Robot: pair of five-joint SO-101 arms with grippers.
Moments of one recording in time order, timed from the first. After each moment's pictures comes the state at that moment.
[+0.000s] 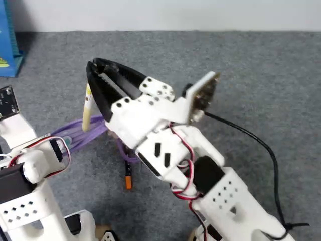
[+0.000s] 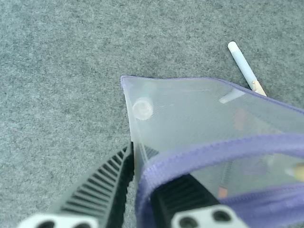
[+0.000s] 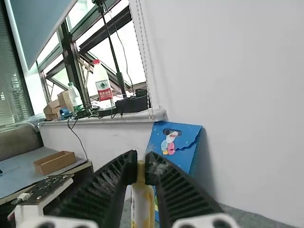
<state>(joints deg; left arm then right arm) -25.3 -51.2 24.6 99.1 10.3 -47.5 -42.0 27.7 8.6 -16.9</state>
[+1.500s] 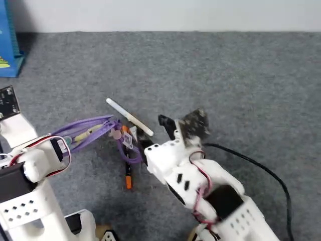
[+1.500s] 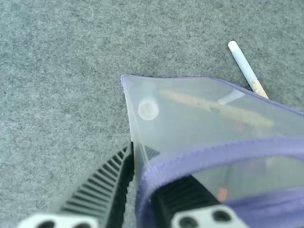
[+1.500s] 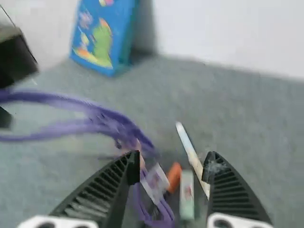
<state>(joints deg) -25.3 -51.0 24.6 99.1 10.3 -41.0 -65.3 54.5 44.1 -12.5</state>
